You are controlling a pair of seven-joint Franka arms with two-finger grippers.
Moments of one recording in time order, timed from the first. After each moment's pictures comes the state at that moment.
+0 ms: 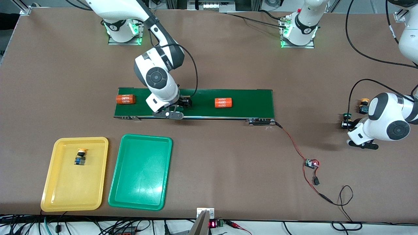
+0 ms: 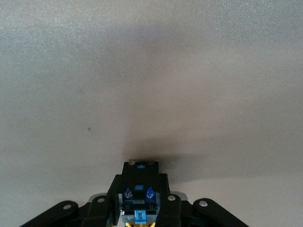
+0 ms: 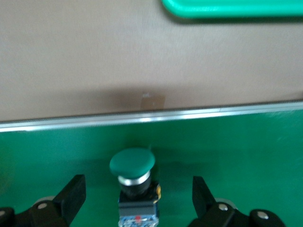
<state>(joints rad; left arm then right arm) 0.82 0.84 -0.69 -1.68 0.74 1.91 -0.05 0.55 0.49 0.08 -1.81 0.04 2.21 0.69</state>
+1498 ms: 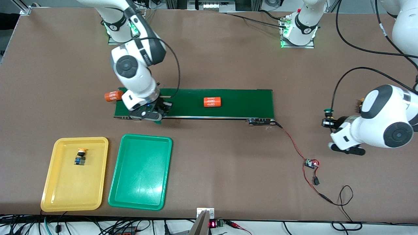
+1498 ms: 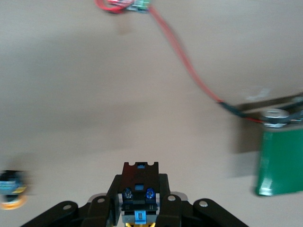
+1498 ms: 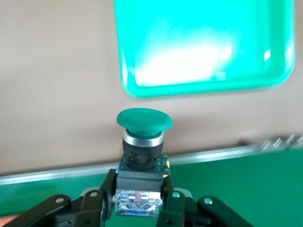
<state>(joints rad) 0.61 0.81 -0.96 -1.39 0.50 1.49 -0.23 0.45 0.34 0.01 -1.87 0.03 2.32 0.59</state>
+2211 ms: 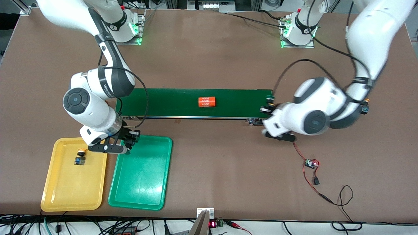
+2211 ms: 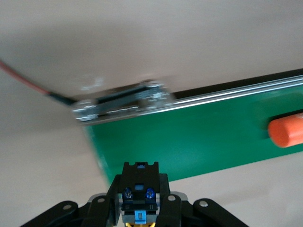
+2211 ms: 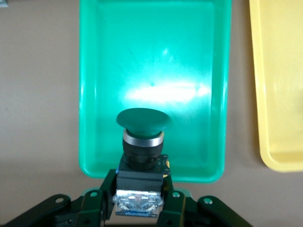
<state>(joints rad) 0.27 0.82 -0.95 -1.42 0.31 1.64 -0.52 0.31 0.57 -0.02 -1.47 0.02 2.16 0.34</state>
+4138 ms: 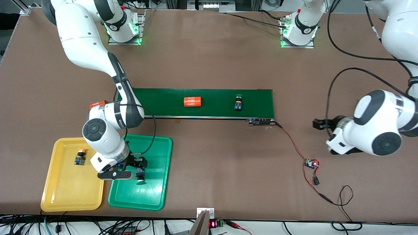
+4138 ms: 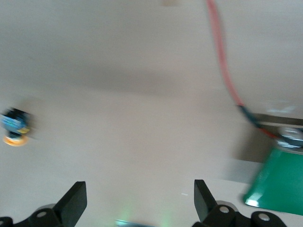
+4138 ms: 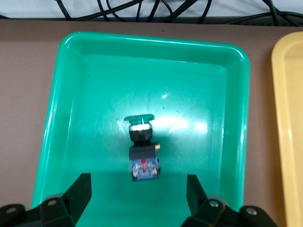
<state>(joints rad) 0.49 0.81 -0.77 -1.25 0.50 1.34 -0.37 0.31 0.87 -0.07 -1.21 0.00 2.31 0.25</state>
